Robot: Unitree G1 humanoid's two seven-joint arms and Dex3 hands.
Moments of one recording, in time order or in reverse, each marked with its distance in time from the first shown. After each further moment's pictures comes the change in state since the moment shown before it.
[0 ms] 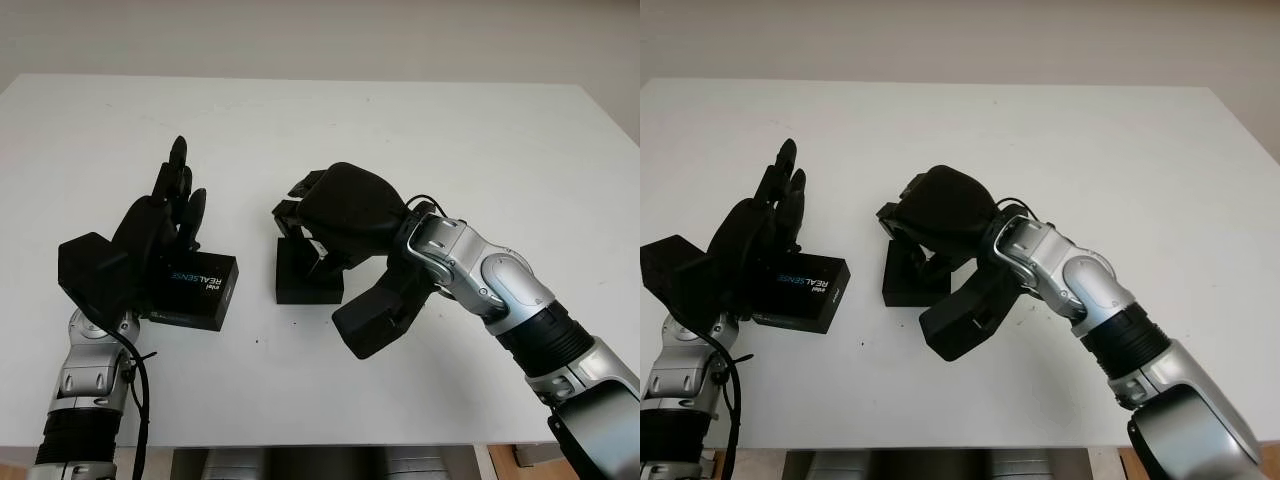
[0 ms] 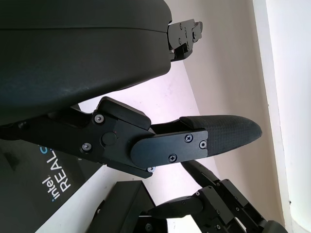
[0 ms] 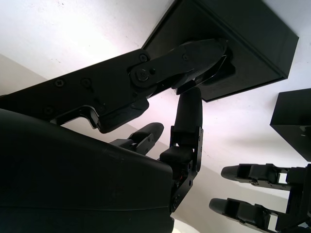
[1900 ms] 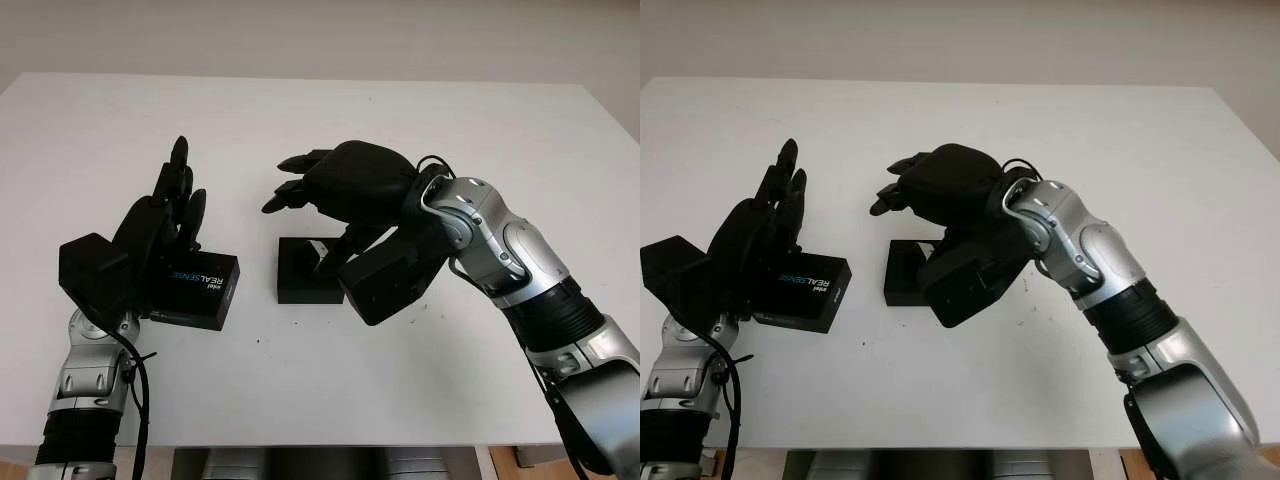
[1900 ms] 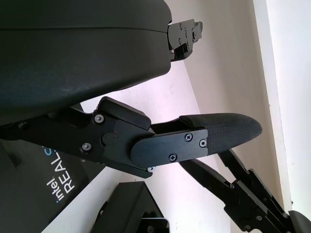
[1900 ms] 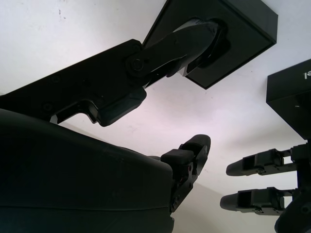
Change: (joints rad) left arm 0.001 0.000 0.000 0.001 0.006 -0.004 -0.004; right arm -0.105 0.003 -0.066 0.003 0.239 0.041 0.307
